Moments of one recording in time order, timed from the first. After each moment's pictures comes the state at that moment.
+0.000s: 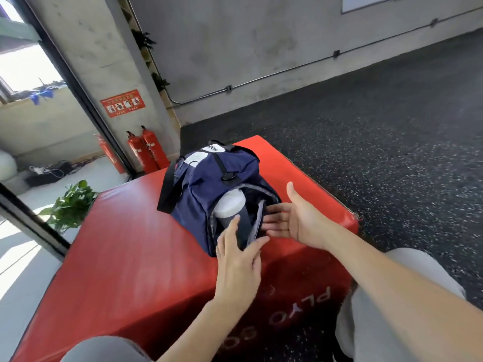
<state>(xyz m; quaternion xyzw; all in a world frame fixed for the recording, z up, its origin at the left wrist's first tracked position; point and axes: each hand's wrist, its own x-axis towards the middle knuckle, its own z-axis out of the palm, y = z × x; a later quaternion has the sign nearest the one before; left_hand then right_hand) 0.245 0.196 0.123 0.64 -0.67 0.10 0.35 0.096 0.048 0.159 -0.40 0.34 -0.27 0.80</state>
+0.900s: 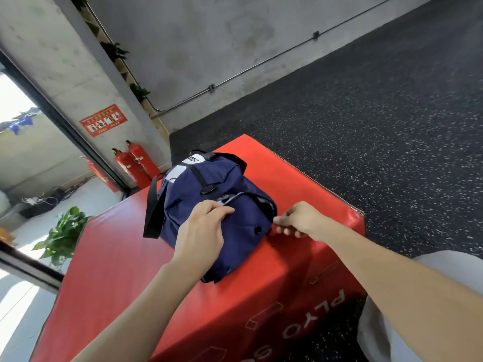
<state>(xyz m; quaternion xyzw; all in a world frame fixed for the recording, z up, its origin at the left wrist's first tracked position) 0.303 0.111 0.210 0.68 -0.70 0.12 0.20 0.097 -0.016 0.115 -0.58 0.49 -0.25 0.61</state>
